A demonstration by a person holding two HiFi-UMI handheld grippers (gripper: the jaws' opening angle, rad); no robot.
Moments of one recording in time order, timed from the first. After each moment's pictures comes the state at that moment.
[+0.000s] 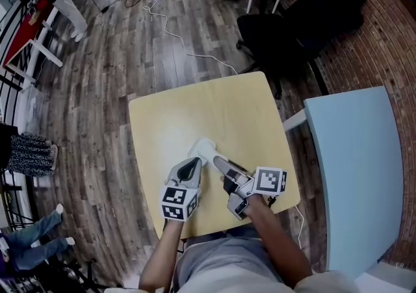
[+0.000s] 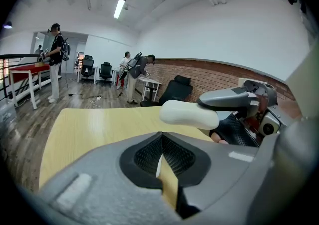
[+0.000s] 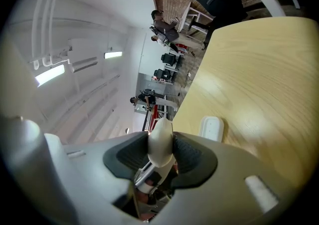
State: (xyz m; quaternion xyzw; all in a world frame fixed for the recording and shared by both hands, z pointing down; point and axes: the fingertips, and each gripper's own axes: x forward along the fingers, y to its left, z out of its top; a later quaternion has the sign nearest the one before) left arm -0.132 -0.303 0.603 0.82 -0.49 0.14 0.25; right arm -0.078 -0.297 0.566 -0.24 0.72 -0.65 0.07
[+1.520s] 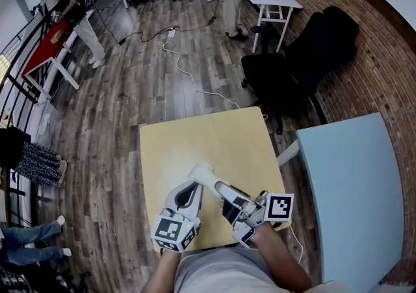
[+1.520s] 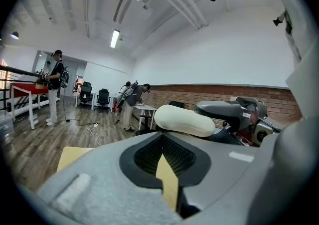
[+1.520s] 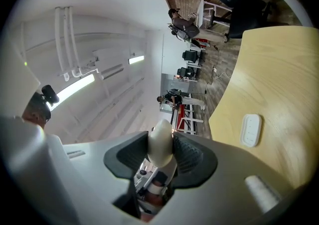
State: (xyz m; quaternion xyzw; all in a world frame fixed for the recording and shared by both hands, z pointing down) left arm -0.103 -0.276 0.445 0.85 -0.52 0.04 0.14; right arm -0.056 -0.264 0.418 -0.12 0.76 -0.61 0.16
